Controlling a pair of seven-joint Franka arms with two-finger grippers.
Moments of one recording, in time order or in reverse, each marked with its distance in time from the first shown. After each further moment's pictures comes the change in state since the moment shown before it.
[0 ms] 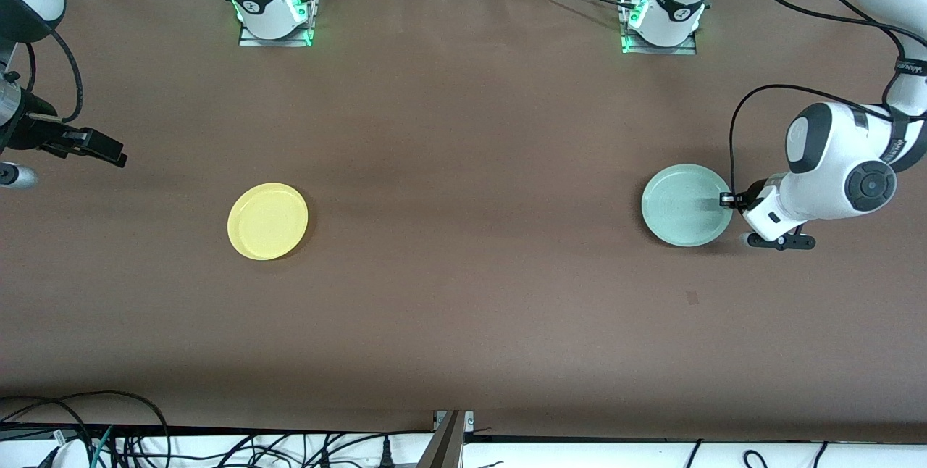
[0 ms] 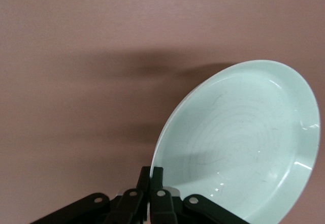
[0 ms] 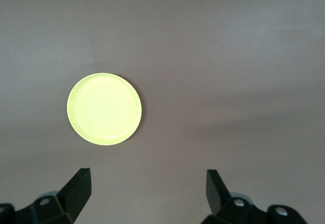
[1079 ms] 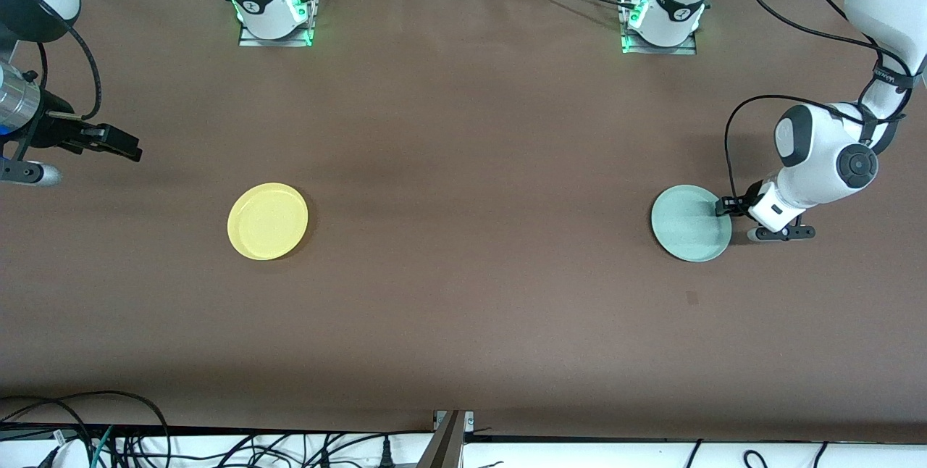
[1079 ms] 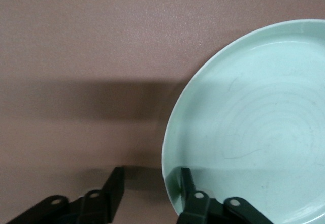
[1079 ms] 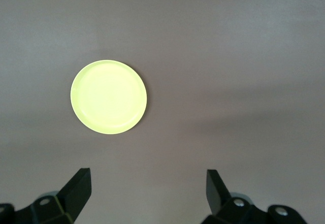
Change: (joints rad) left arm 0.069 0.064 0.135 -0.277 0.000 0.553 0.061; right arm 0.000 -0.001 0.025 -0.004 -0.004 -0.033 0.000
